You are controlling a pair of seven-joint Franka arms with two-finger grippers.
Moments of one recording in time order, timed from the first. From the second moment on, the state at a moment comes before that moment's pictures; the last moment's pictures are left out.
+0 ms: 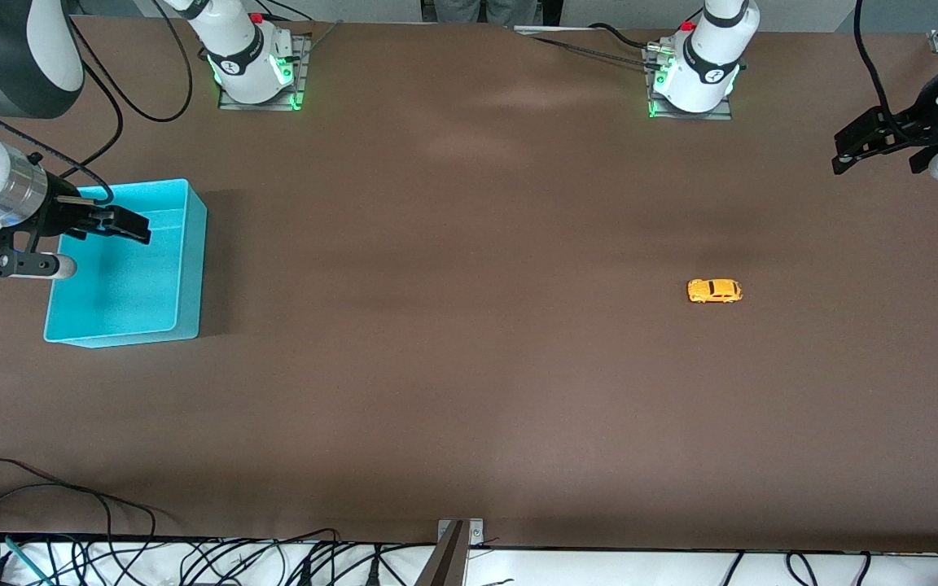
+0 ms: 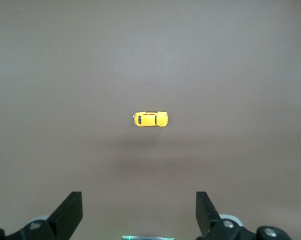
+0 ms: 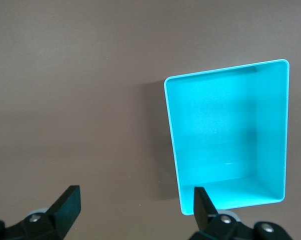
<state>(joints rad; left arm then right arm) -0.05 -0.03 0.00 -1.53 0.02 1.43 -0.07 0.07 0.13 -0.03 -1.66 -0.01 1.66 0.10</state>
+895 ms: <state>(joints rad) -0.05 -0.03 0.00 -1.53 0.02 1.43 -0.07 0.07 0.13 -0.03 -1.66 -0.01 1.67 0.10</state>
